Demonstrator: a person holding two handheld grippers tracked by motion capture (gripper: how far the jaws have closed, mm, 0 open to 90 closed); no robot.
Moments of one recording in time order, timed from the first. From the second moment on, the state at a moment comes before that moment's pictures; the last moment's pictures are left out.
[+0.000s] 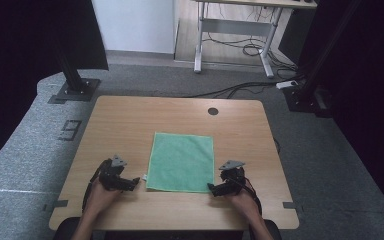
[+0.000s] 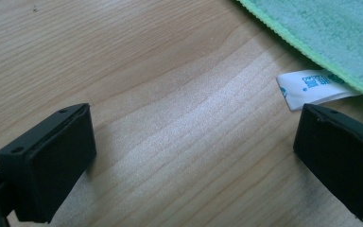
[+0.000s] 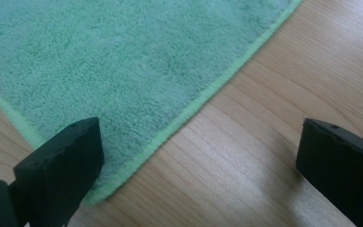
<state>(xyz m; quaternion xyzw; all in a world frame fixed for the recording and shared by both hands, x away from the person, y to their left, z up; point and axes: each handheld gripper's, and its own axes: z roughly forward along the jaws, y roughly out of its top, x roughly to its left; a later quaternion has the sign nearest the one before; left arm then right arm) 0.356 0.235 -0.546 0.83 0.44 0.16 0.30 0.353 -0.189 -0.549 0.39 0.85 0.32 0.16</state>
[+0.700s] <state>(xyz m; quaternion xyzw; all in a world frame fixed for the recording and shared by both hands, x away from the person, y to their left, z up) 0.403 0.197 -0.533 0.82 0.43 0.16 0.34 0.362 -0.227 -0.547 0.44 0.83 0.30 0.18</state>
